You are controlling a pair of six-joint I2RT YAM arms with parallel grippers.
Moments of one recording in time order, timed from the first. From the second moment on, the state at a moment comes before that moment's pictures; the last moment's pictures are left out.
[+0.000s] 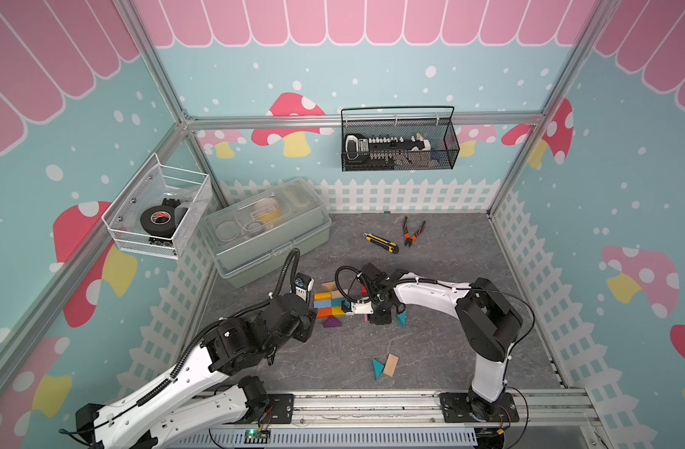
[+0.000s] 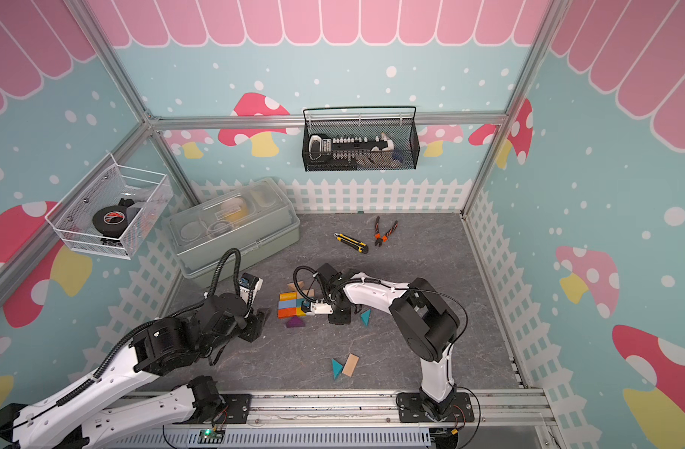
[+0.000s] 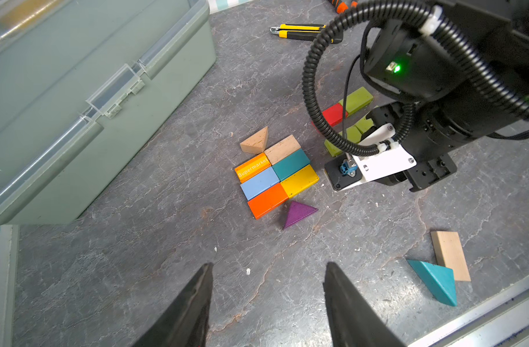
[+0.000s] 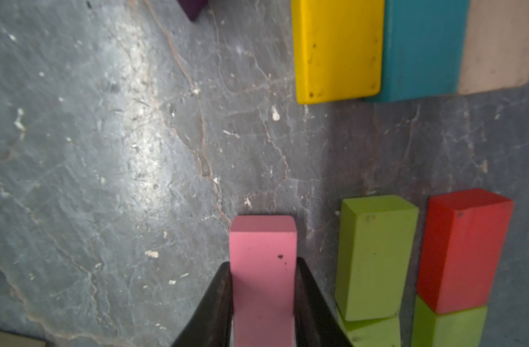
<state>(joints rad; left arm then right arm) -0.93 0.81 0.92 -0.93 -0.43 -0.34 0.79 1.89 1.25 -0.73 -0.06 -0.81</state>
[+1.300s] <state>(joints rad) -0.93 0.78 0.91 -0.92 -0.42 -0.34 0.81 1.20 0.85 -0.57 0.03 0.12</state>
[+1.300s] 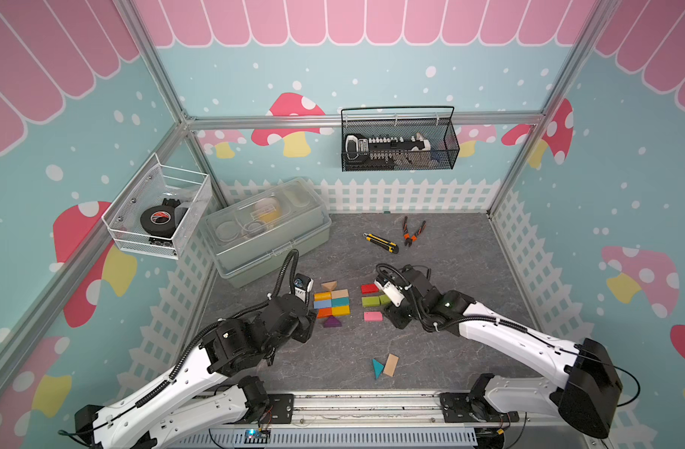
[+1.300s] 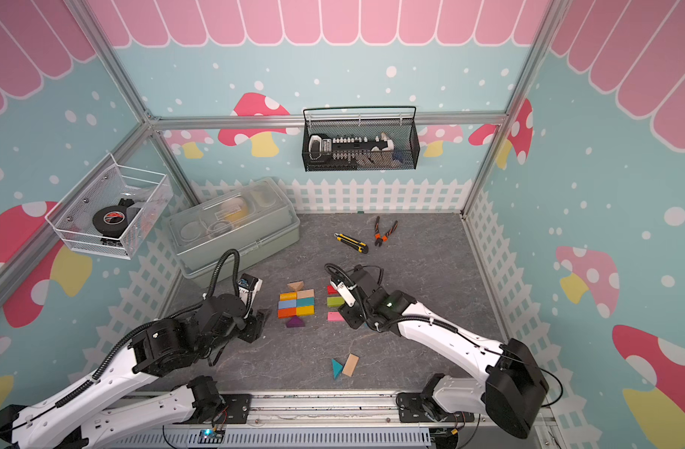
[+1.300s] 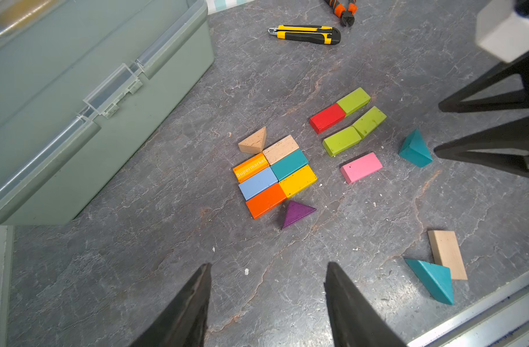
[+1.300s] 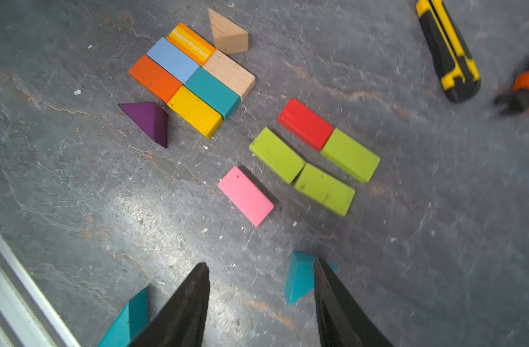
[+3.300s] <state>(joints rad) -0.93 0.79 0.91 -0.92 -0.39 -0.34 1.10 1.55 0.85 -0.75 -0.02 0.80</state>
